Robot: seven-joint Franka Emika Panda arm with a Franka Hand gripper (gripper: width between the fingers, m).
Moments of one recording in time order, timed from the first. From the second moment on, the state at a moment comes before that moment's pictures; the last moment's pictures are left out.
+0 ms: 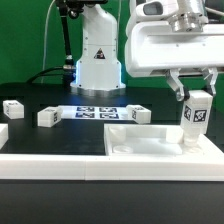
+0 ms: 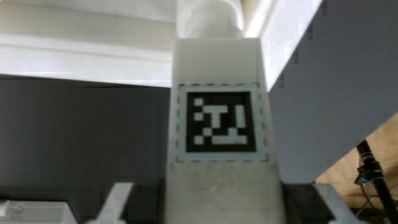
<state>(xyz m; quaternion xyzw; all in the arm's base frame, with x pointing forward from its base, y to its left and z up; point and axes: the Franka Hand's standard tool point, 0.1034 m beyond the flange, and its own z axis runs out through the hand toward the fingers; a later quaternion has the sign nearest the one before) 0.613 0.114 0.107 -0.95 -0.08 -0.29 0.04</state>
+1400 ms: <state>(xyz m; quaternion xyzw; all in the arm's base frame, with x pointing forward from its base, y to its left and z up) 0.604 0.108 0.087 -0.95 -0.08 -0.30 0.04</state>
